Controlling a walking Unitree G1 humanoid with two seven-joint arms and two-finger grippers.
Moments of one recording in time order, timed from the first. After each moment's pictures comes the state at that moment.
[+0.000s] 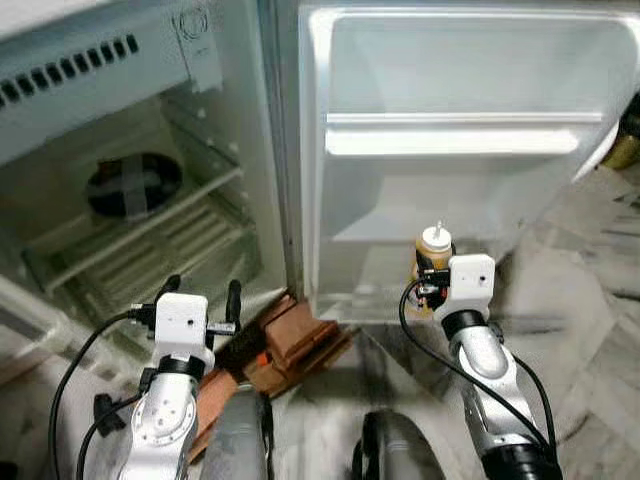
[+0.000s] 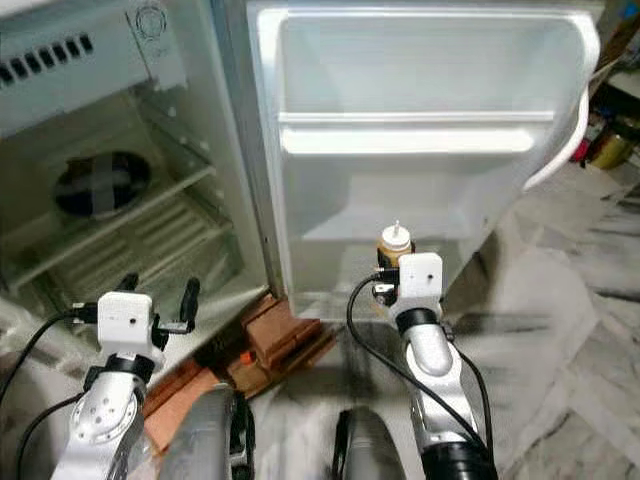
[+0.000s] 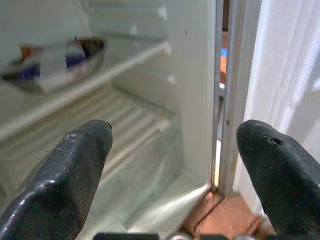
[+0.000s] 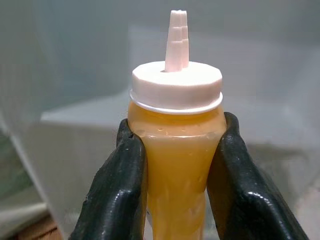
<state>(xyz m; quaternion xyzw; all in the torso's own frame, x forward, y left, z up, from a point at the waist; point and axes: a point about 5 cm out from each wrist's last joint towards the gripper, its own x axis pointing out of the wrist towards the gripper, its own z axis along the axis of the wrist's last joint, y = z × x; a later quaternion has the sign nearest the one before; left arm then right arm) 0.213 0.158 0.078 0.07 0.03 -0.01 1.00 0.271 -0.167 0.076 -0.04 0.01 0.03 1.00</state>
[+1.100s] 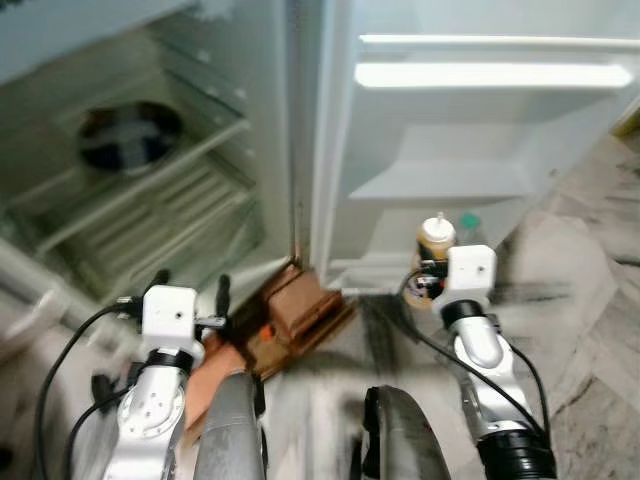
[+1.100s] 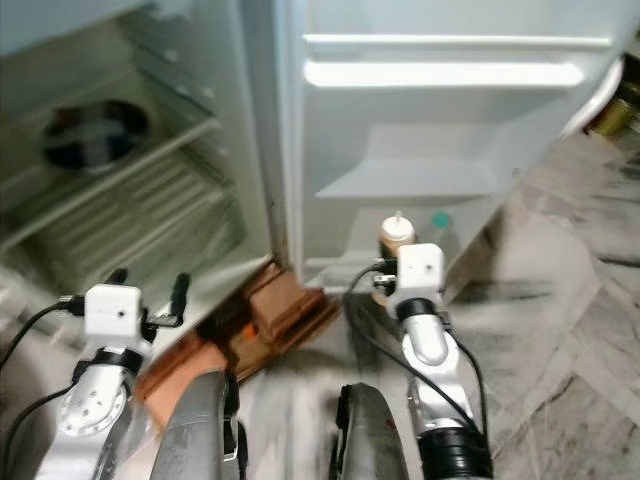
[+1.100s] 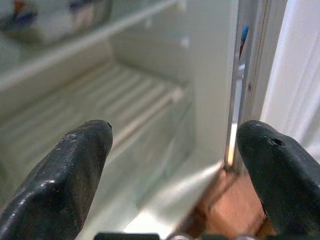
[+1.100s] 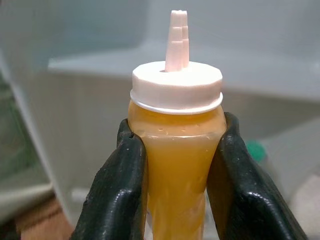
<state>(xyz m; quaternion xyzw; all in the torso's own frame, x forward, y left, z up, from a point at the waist) 0.218 0.168 0.082 0.07 0.02 0.00 1.00 0.281 -0.163 0.082 -0.05 -0.01 0.03 1.00</state>
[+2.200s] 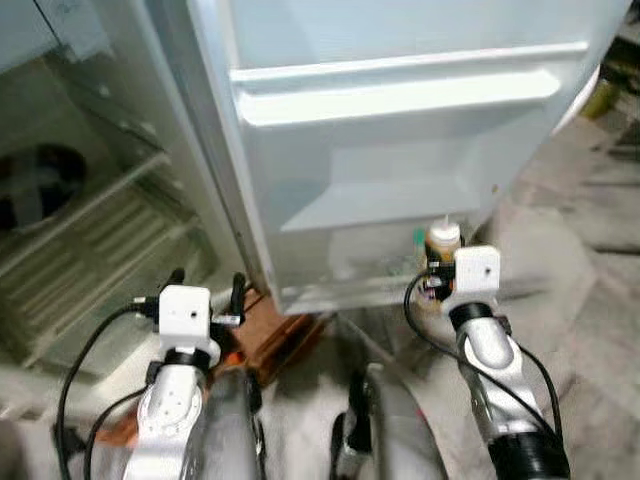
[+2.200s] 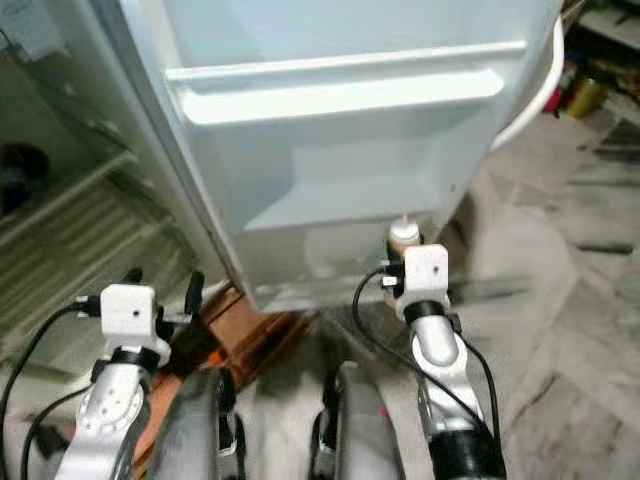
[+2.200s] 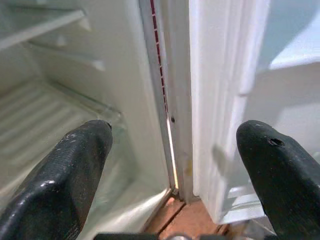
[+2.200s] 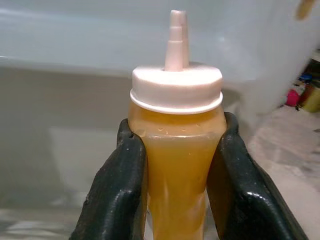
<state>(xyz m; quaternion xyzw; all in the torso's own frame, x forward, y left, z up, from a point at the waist) 0.220 0.154 0.084 0.05 0.02 0.00 1.00 0.280 -0.172 0.077 -0.06 0.00 0.02 1.00</state>
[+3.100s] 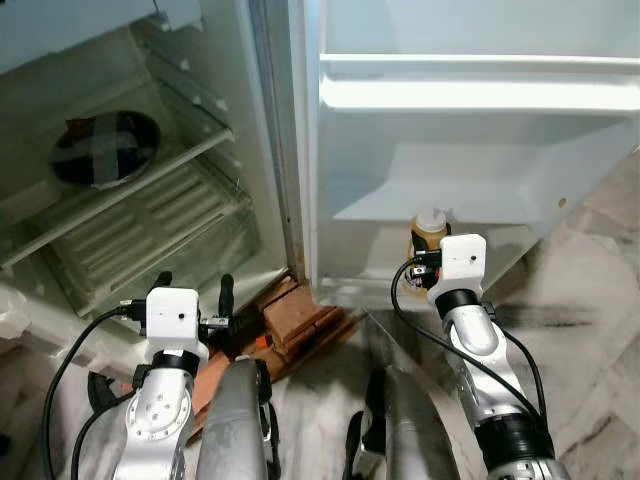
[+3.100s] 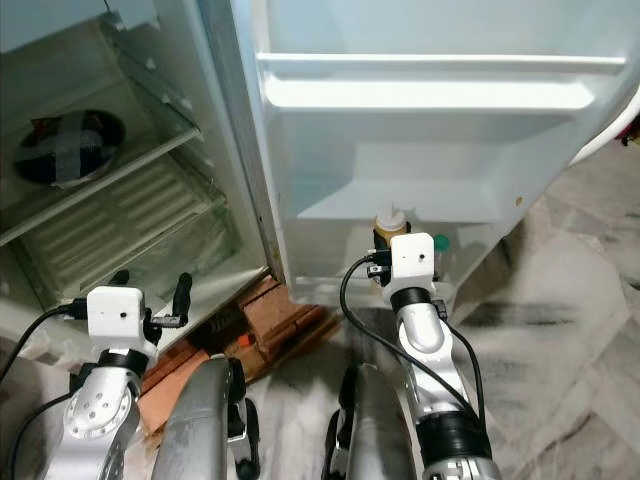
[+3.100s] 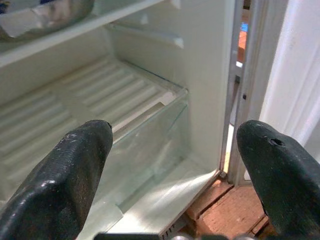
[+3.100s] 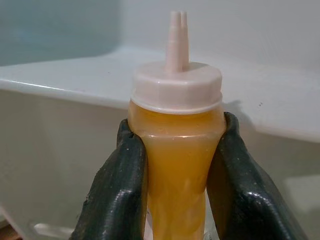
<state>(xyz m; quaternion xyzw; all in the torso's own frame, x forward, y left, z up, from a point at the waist) 0.217 0.164 0.088 0.06 0.02 0.01 1.00 0.295 -0.160 0.087 -0.06 -0.02 0.03 1.00</state>
